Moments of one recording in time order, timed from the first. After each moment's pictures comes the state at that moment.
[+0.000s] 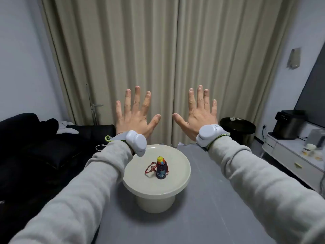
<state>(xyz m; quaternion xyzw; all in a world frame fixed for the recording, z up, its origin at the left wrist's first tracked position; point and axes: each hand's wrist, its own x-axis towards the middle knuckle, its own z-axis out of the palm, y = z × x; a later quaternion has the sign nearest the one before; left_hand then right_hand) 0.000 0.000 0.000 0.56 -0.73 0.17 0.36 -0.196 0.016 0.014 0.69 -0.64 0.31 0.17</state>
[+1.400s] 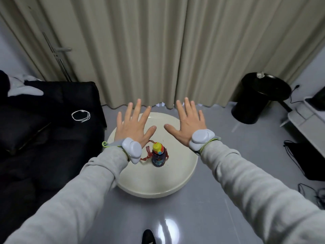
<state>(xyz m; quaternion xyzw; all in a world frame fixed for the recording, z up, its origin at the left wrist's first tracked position) -0.045 -0.392 -0.204 0.61 -0.78 0.02 0.15 -0.239 -0.394 -0.194 0.74 -0.64 0.18 0.00</state>
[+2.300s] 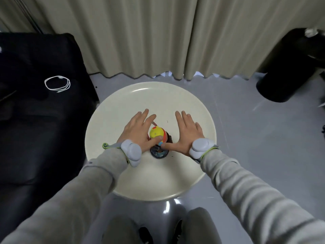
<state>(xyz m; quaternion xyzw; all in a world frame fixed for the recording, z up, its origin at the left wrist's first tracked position) -0.068 -0.519 -0.458 0.59 -0.77 -0.19 0.12 -0.259 -0.519 -0.472 0.75 -0.63 0.09 -0.19</state>
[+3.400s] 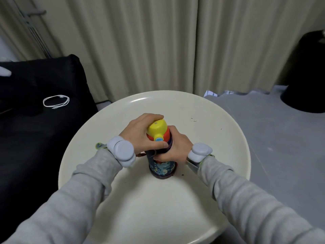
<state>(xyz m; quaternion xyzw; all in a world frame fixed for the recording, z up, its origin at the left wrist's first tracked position) -0.089 -0.561 -0.595 0.50 -0.81 -0.16 0.25 -0.246 -0.569 -0.658 0.72 -0.50 0.29 -0.39</state>
